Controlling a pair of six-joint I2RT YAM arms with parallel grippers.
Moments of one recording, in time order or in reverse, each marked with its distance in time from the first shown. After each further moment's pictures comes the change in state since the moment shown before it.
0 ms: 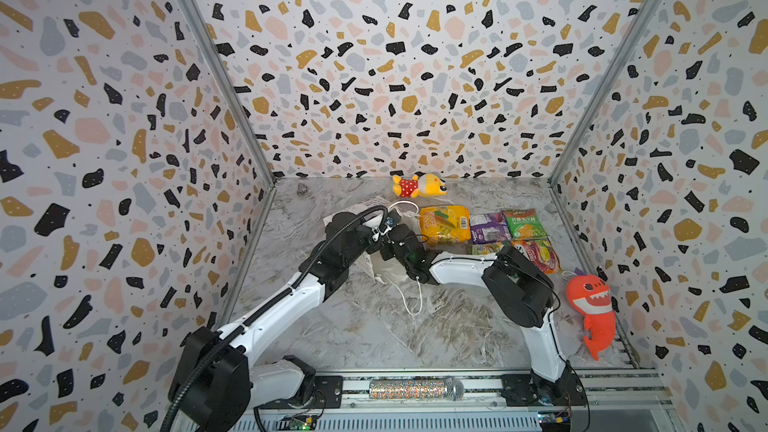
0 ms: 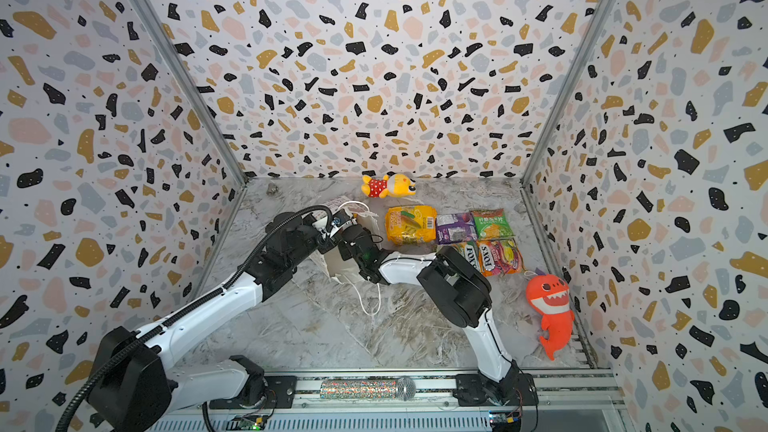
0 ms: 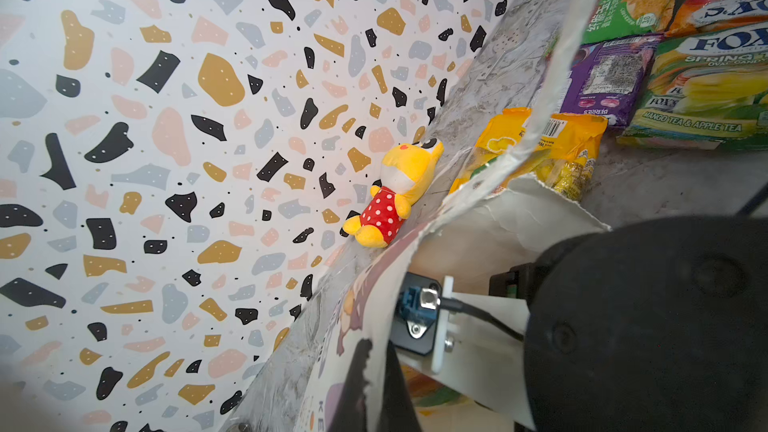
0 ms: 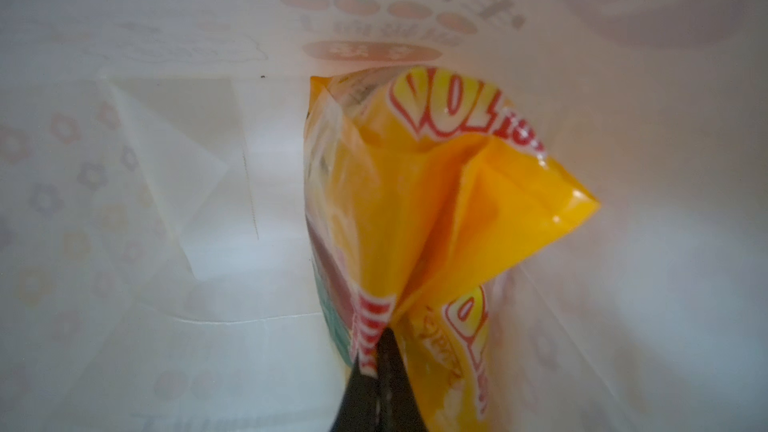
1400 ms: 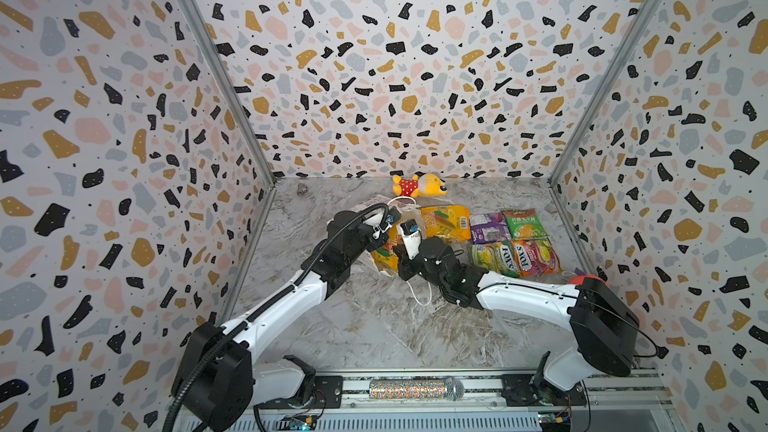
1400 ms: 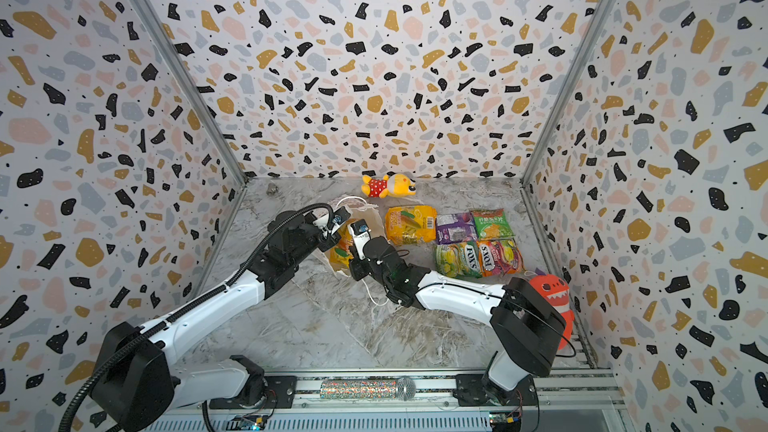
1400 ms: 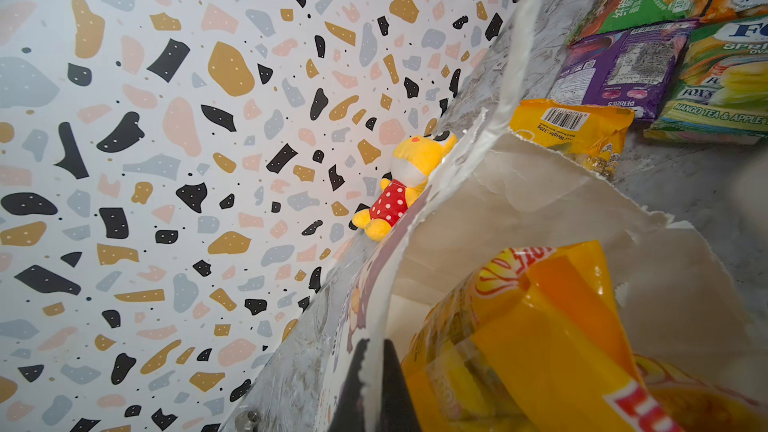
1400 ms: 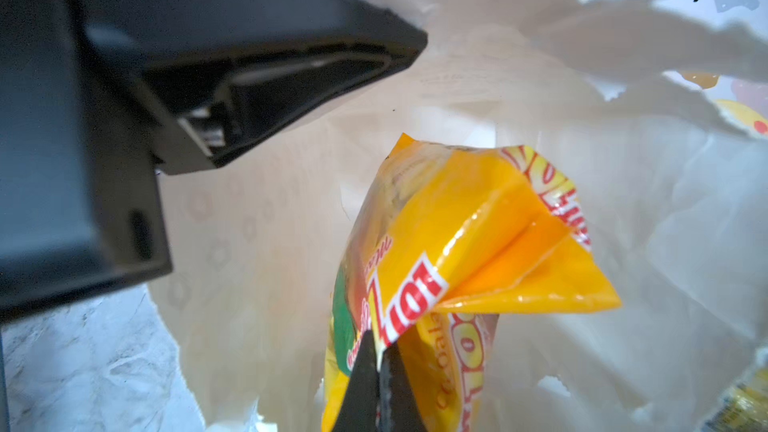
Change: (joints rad) left arm -0.001 0.018 0.011 0.008 -0.049 -0.001; right arm 0.073 -0.538 -0.346 -0.127 -0.123 0.027
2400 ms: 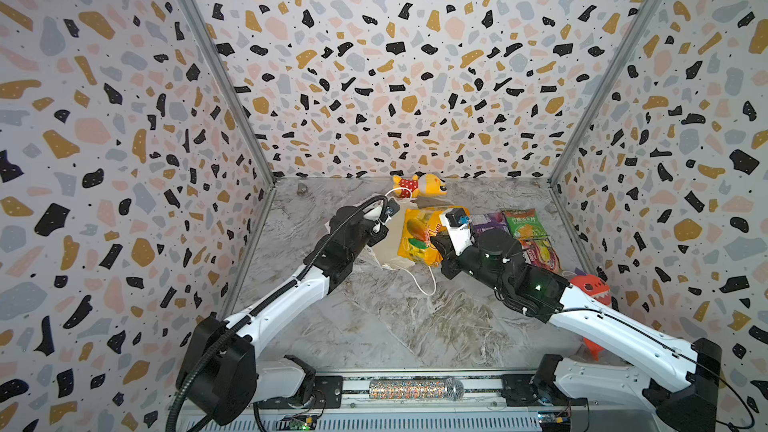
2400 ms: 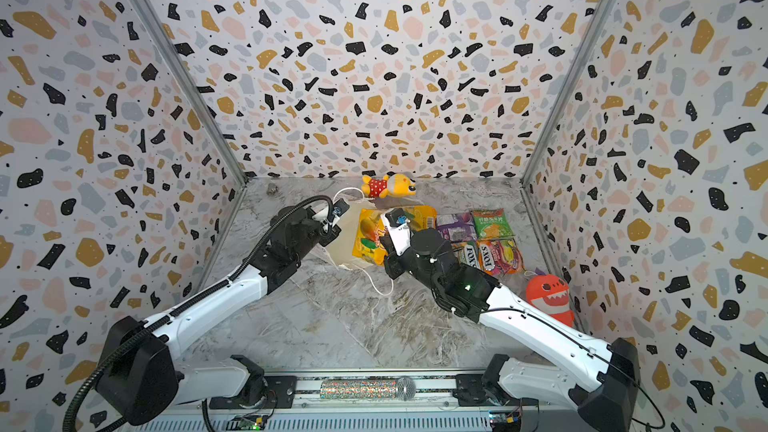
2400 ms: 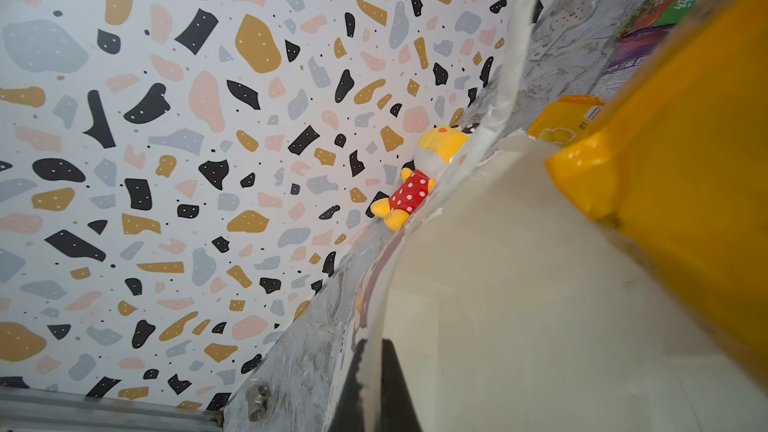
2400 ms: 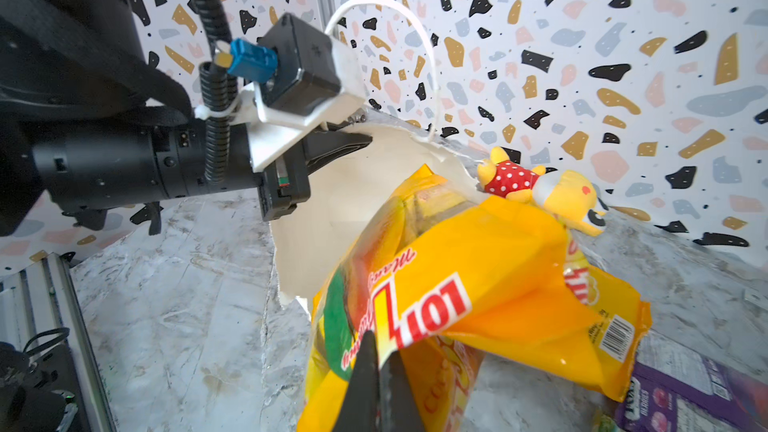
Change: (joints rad) left arm 0.000 0.040 0.057 -0.014 -0.097 -0.057; right arm -0.068 -0.476 0.026 -0.433 -0.028 -0.112
